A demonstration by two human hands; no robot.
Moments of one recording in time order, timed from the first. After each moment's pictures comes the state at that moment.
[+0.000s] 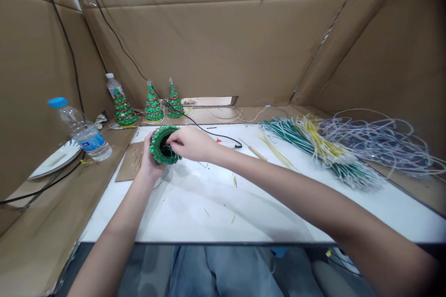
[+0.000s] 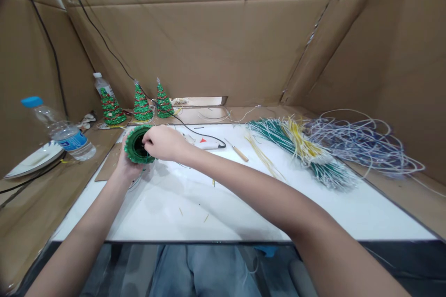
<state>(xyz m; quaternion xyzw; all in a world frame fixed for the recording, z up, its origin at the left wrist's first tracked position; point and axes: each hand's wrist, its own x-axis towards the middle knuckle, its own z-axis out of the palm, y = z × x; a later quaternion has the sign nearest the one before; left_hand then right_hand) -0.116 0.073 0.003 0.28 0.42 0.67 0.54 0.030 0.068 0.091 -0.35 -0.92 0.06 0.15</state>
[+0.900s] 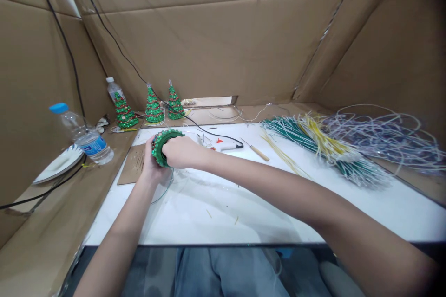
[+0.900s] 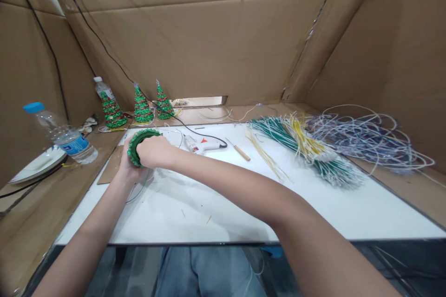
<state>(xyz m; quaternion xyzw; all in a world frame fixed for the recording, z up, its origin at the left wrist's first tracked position) -0.114 0.075 0.006 0.17 0.33 0.66 0.65 -0.007 0.061 0.087 -0.36 -0.93 0.01 -0.02</state>
